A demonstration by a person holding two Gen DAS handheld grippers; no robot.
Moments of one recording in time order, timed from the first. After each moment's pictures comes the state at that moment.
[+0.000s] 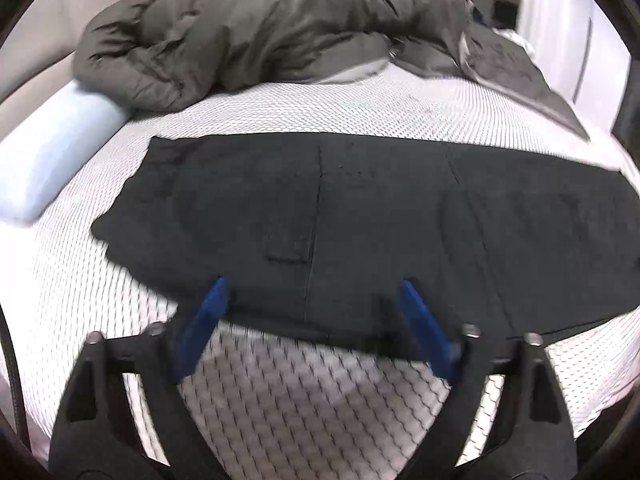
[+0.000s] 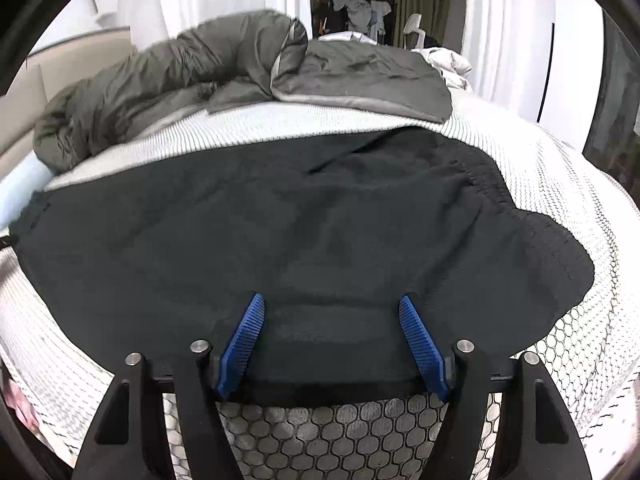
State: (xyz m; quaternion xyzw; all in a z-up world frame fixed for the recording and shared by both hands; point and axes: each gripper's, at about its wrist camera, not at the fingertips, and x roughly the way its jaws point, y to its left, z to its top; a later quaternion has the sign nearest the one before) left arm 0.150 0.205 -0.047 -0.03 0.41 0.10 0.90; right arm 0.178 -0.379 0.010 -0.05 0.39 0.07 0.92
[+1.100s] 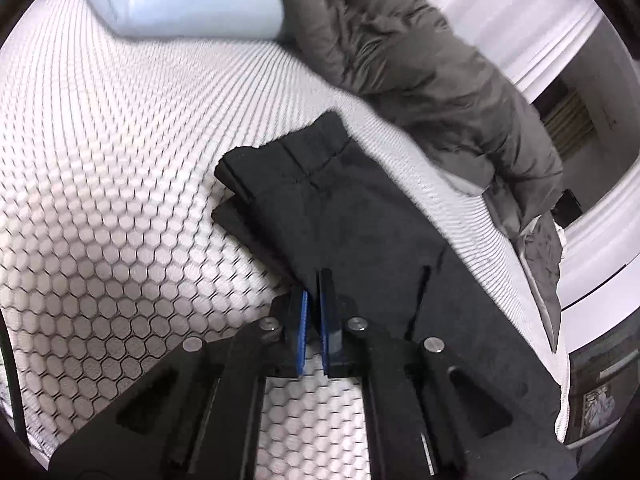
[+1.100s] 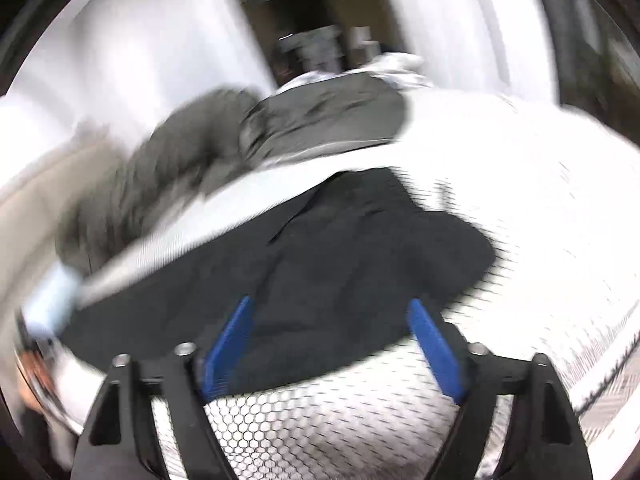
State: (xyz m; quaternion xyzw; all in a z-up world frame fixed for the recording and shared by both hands) left arm 0.103 0.347 -0.076 -0.39 0.31 0.20 0.84; right arm 0.149 -0.458 0.057 0.16 0.35 0.05 0.92
